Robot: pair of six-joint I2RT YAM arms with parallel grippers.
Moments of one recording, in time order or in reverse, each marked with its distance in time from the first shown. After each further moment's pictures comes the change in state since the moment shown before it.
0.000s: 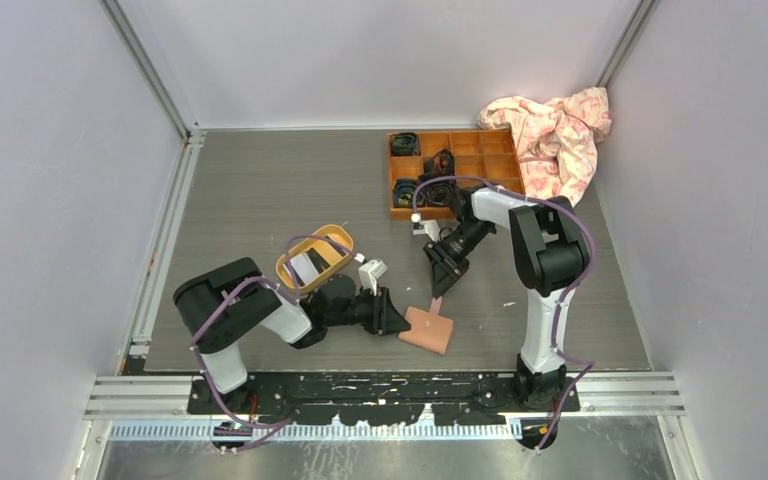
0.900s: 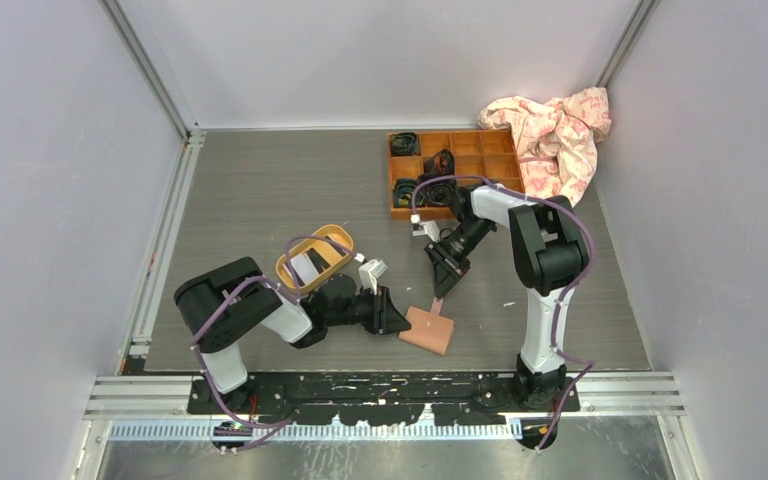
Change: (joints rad) left arm 0.006 0.006 0.007 -0.001 0.002 -0.023; right arm 0.006 0.013 0.029 -0.089 -0.010 -0.063
